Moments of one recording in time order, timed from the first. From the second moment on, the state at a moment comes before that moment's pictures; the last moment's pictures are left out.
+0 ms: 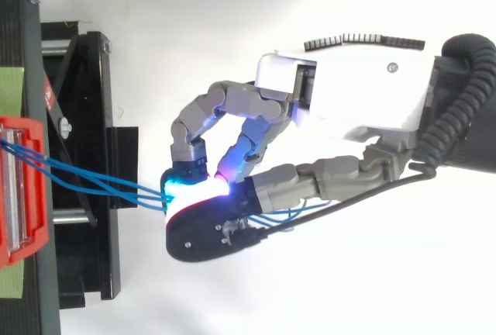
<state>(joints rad) 0.16 -2.19 -1.15 -3.09 -1.25 -0.21</state>
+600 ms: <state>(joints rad) 0.14 -2.18 -1.15 -3.21 -1.27 -0.18</state>
